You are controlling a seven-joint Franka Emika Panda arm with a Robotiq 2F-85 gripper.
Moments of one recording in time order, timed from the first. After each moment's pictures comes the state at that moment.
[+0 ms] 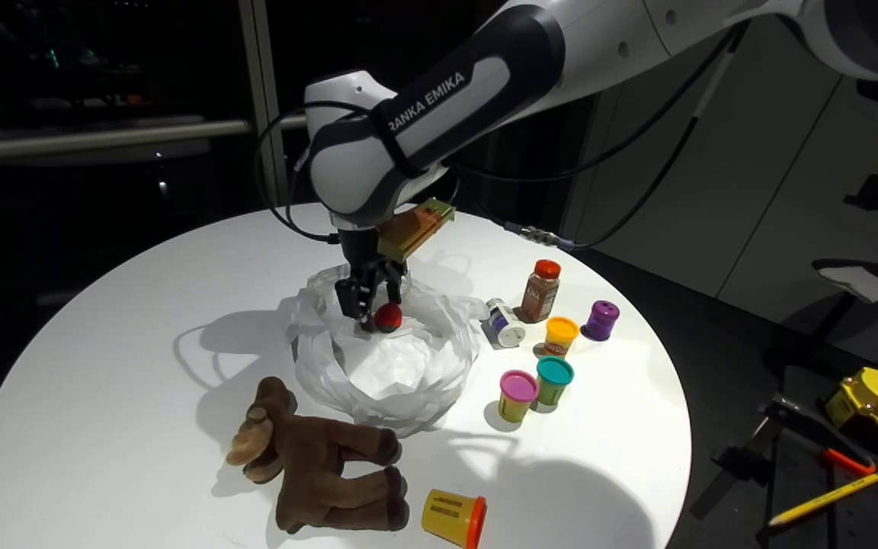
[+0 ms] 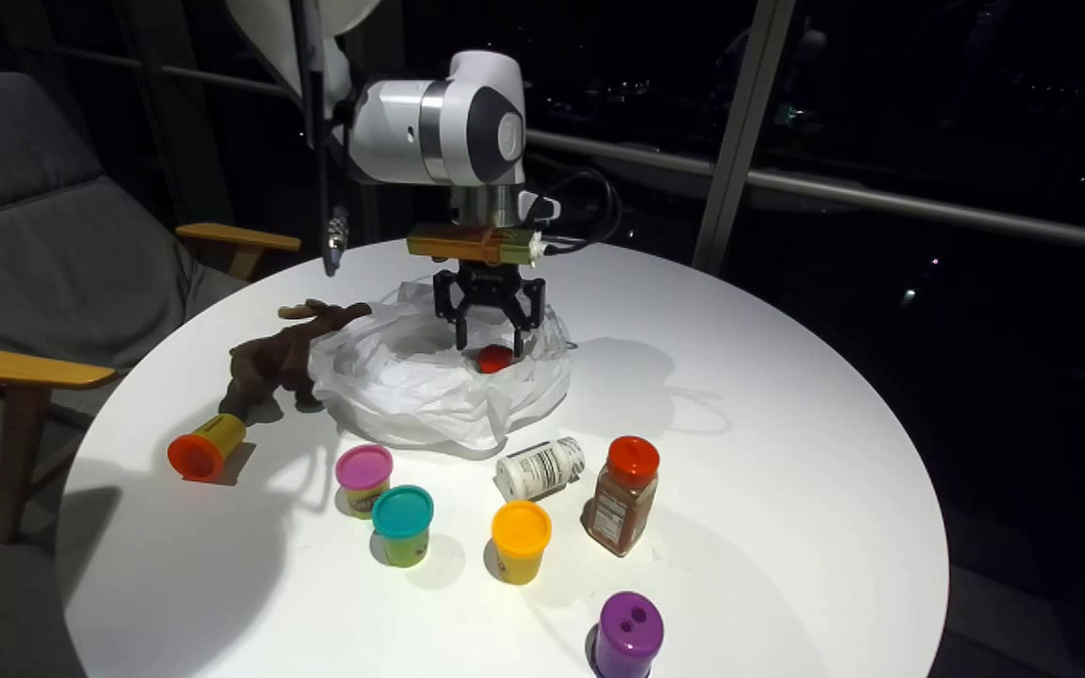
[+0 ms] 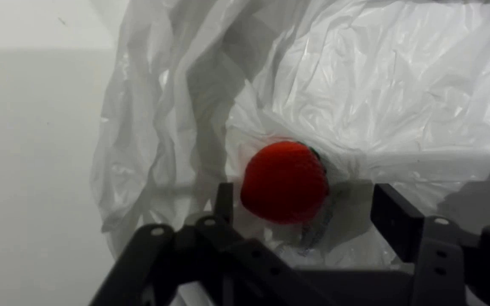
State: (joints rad) arm 0.15 1.13 0.00 -1.10 -0.15 2.11 -0.02
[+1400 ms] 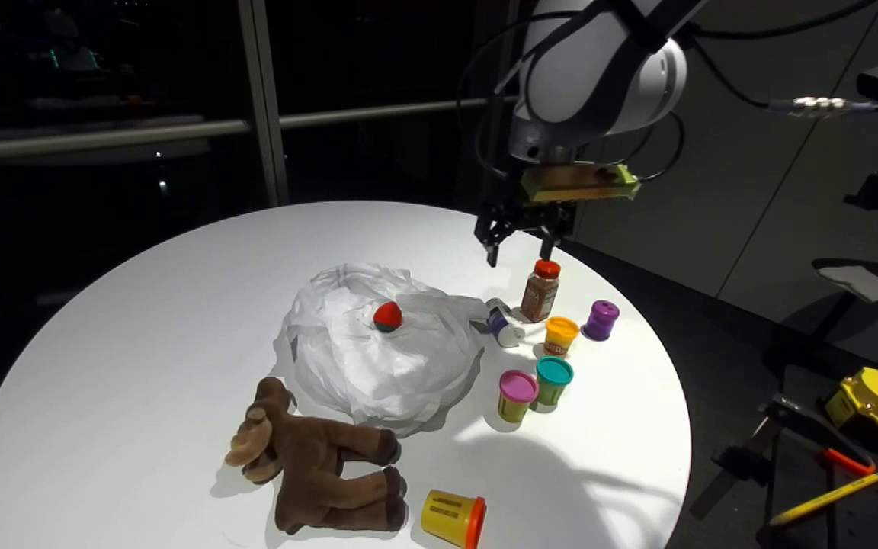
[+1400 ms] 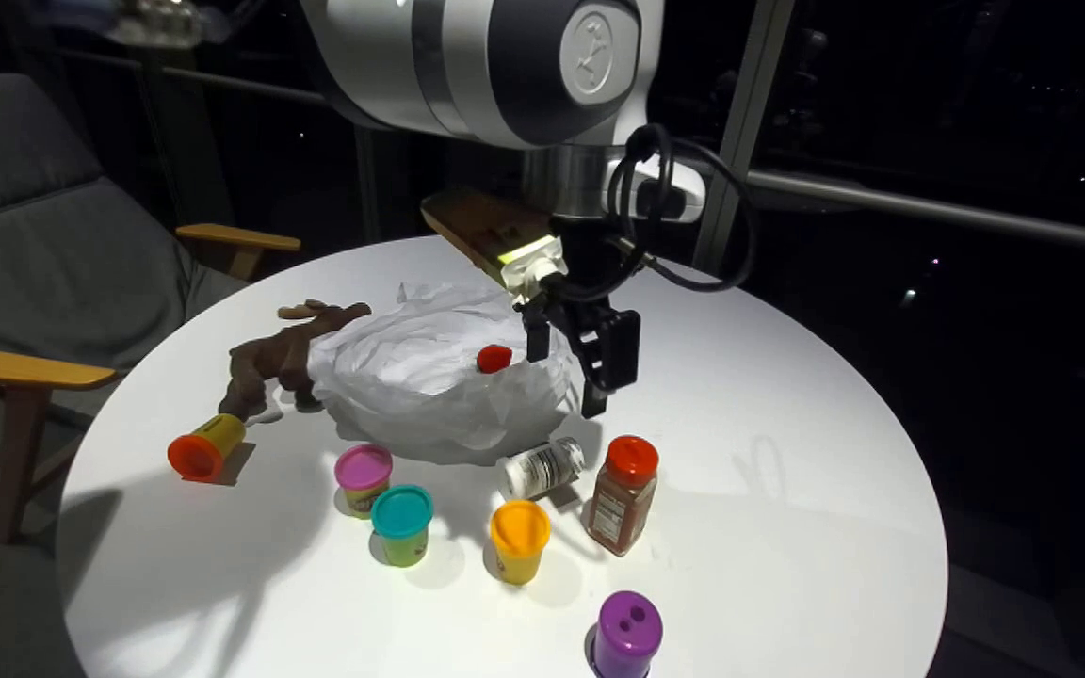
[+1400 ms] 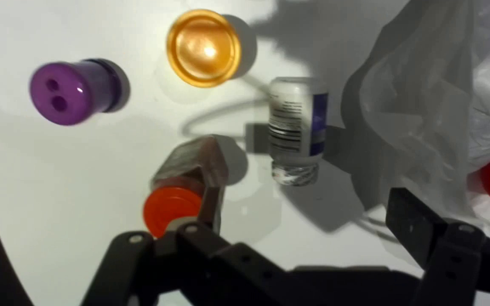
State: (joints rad) arm 0.05 0.46 -0.17 -2.08 0.04 2.56 0.40
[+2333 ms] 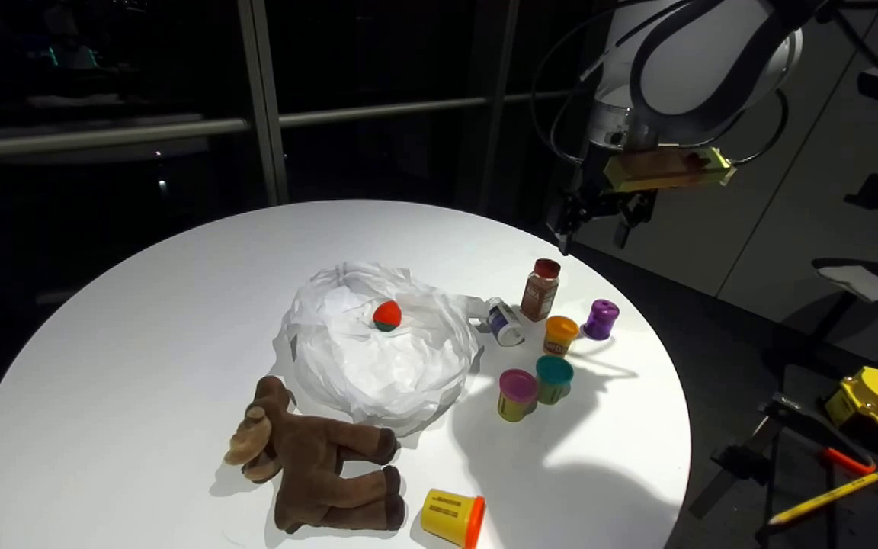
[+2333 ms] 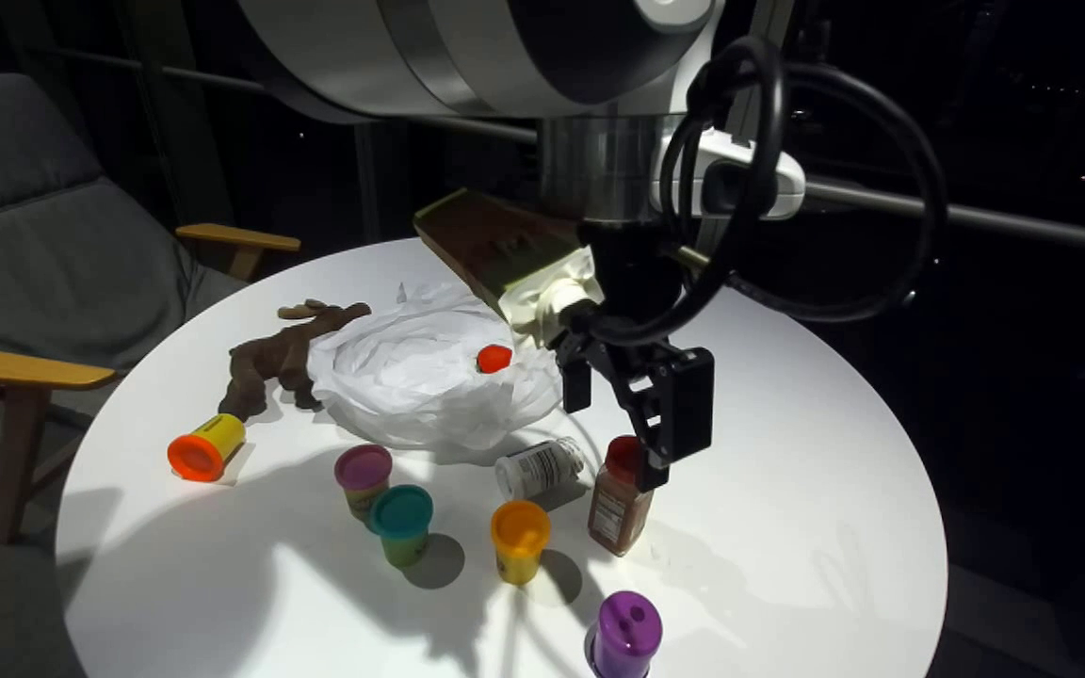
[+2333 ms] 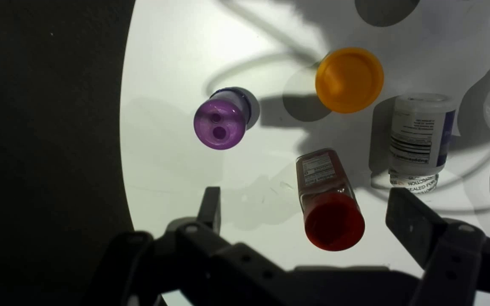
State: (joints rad) arm 0.04 0.26 -0.28 -2.33 -0.15 2.62 0.51
